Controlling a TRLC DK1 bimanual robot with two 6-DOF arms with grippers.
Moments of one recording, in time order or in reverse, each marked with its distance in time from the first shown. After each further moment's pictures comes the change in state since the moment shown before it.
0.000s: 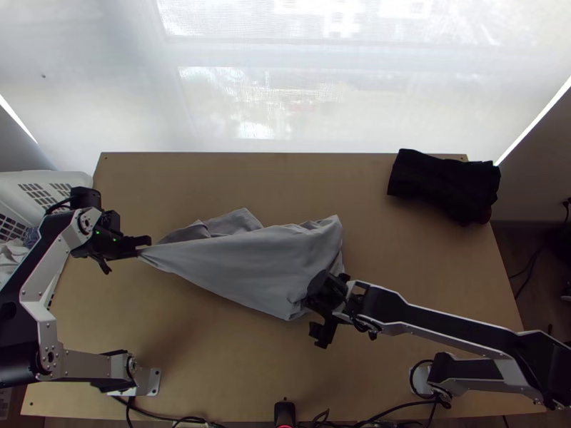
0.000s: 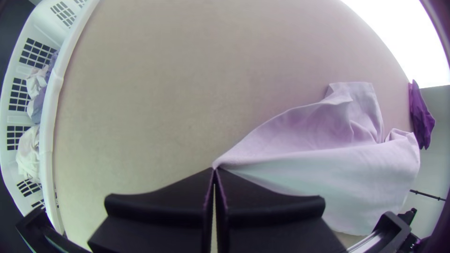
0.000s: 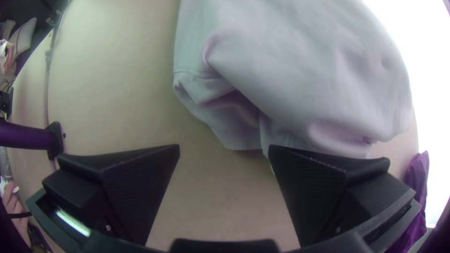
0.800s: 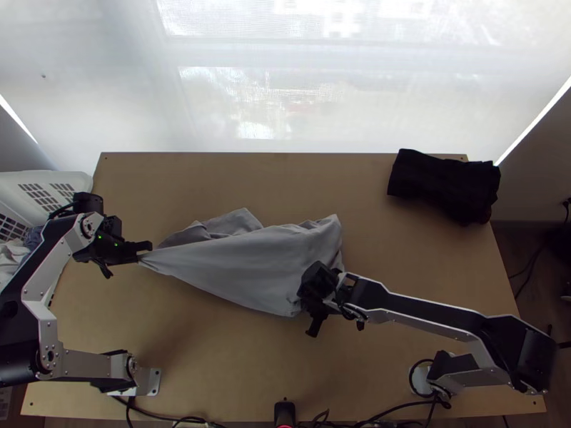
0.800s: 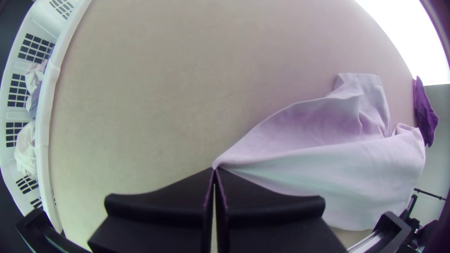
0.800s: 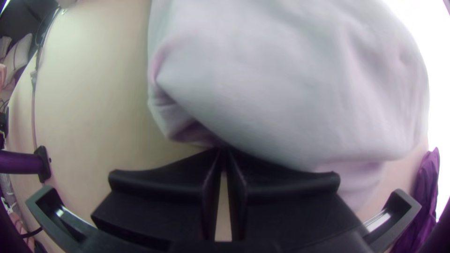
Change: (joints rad) left arm 0.006 0.005 -0.044 0.018 -0.011 0.011; right arm -0.070 0.137 0.005 0.153 -0.038 0.000
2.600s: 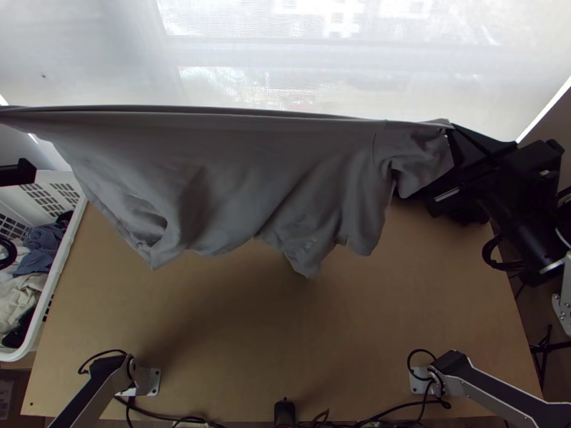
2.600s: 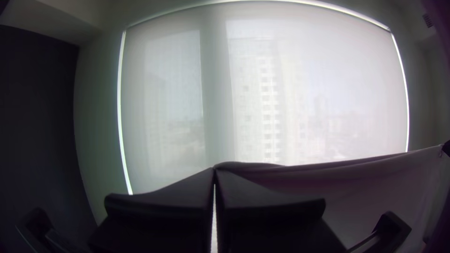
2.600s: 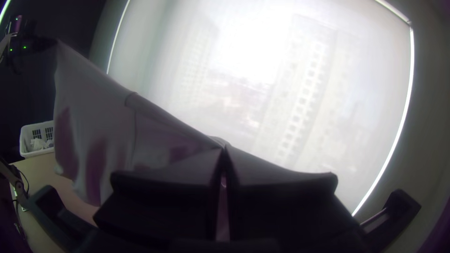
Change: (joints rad) left arm -0.054 -0.556 0.677 0.325 -0.147 0.026; right arm -0.507 -0.504 0.818 -0.186 0.187 -0.135
